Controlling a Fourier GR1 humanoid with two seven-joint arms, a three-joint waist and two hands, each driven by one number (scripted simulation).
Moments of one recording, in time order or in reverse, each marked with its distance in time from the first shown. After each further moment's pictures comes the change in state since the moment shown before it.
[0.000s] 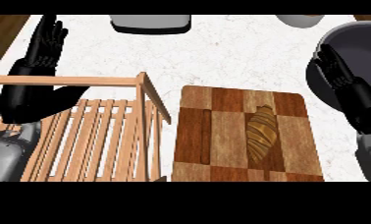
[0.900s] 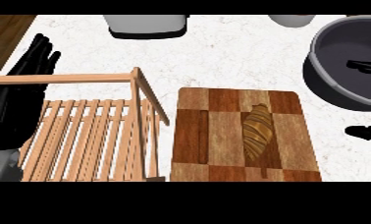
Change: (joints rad) left arm 0.142 0.132 -0.061 -0.182 0.326 0.158 0.125; right arm -0.013 -0.244 -0.105 0.140 0.146 0.338 -0.609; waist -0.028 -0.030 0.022
